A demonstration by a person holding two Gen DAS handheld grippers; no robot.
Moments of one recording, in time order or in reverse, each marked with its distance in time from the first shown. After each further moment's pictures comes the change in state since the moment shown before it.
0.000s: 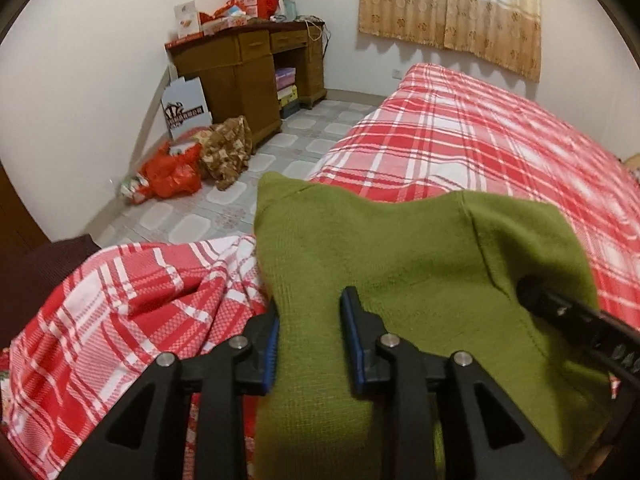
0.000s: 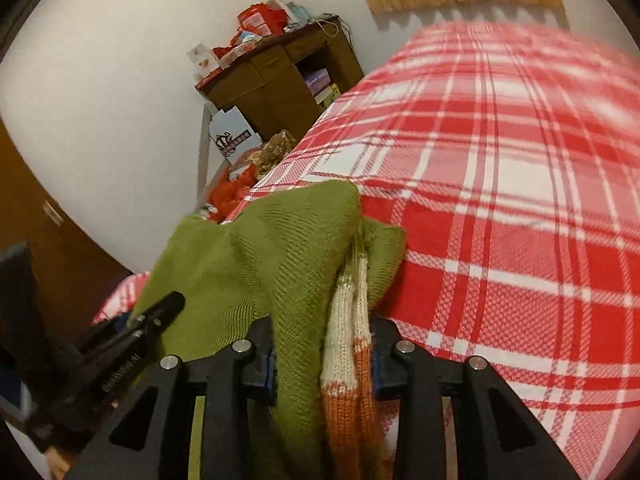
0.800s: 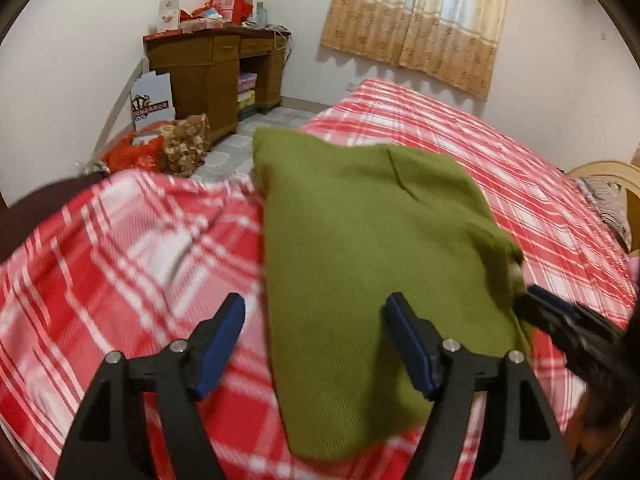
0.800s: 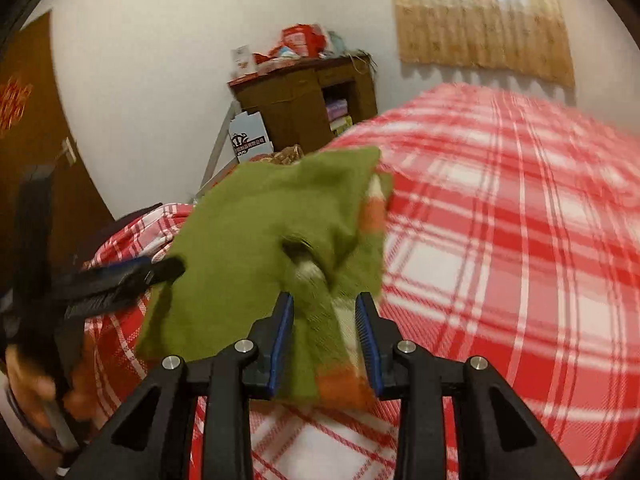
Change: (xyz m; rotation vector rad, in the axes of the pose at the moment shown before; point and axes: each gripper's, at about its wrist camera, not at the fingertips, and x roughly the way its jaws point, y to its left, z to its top) left arm -0.088 0.044 -0.087 -0.042 -0.029 -0.261; right arm -0.106 0.024 -0.113 -0.204 -0.093 -0.093
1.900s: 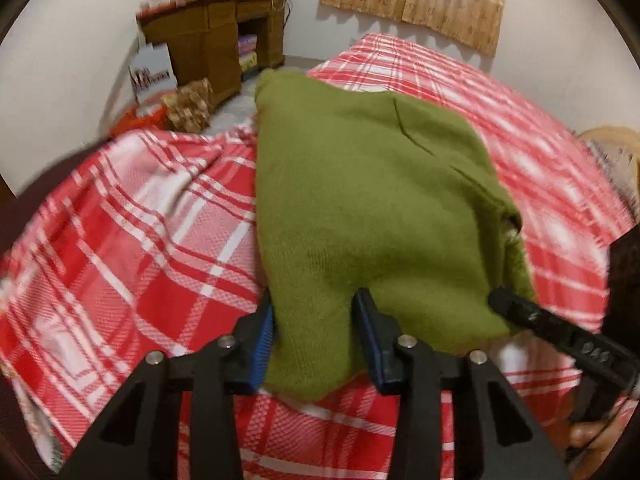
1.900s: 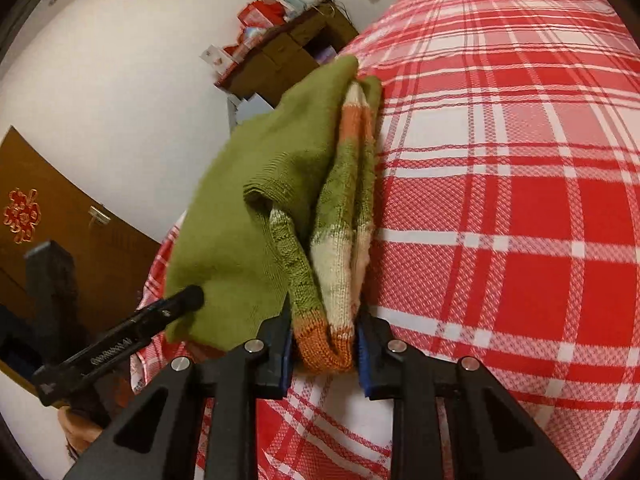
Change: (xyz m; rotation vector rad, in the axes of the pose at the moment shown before) left arm -0.005 -0.026 -0.011 0.079 0.152 0.103; right arm 0.010 -0.027 -0.043 0.322 0.145 0.227
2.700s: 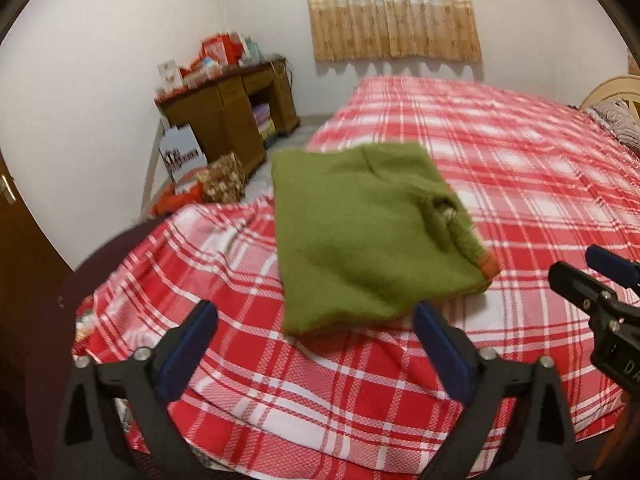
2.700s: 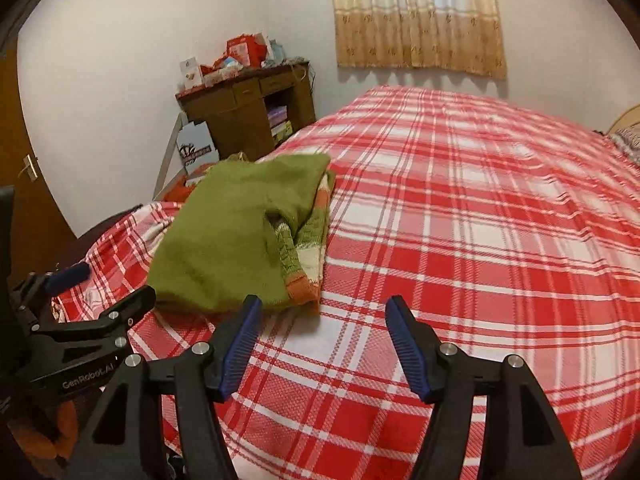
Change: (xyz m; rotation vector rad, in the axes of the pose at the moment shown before) left arm -0.093 -0.034 -0.037 0.145 -0.234 0.161; right arm -0.122 0.089 -0.049 -0.265 -0.273 -0.468
